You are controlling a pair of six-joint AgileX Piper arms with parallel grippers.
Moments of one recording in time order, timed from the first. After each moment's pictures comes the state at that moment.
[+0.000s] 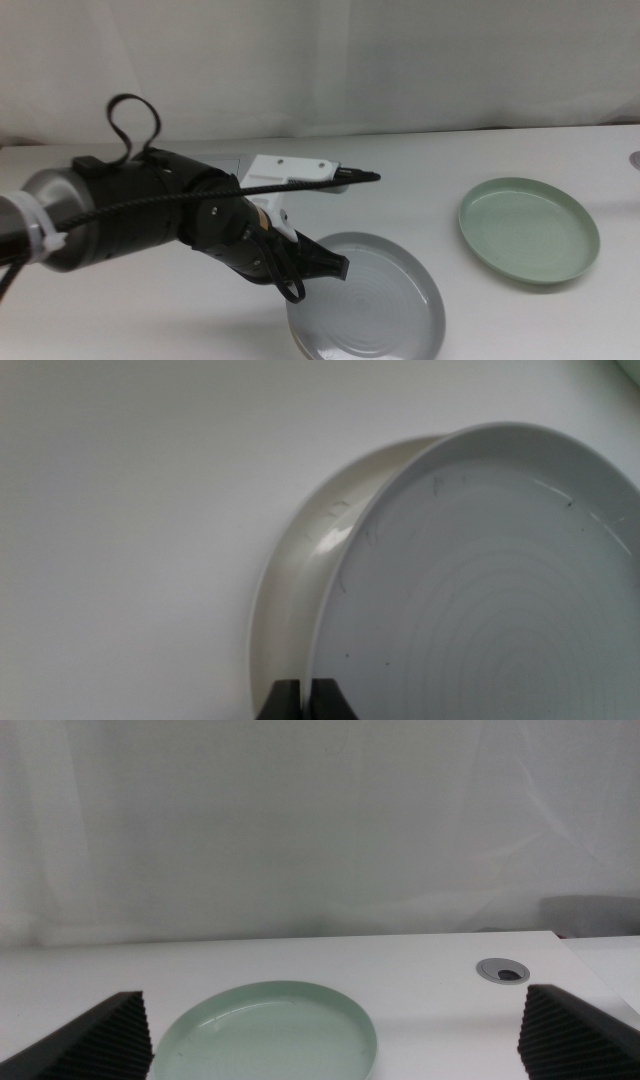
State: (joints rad) left arm -0.61 1.68 -1.02 -0.11 0.54 -0.21; right arm 0.13 0.00 0.00 -0.27 0.12 0.26
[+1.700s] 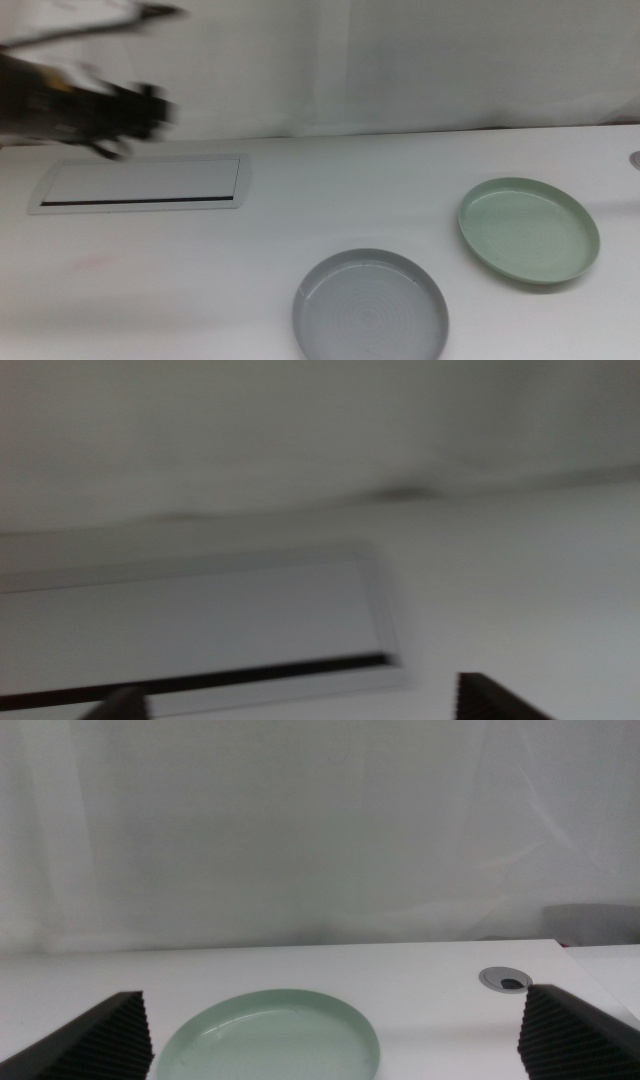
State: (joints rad) left arm -0.16 1.46 -1.14 0.10 0.52 -0.15; right arm 0.13 0.00 0.00 -0.27 0.10 0.27
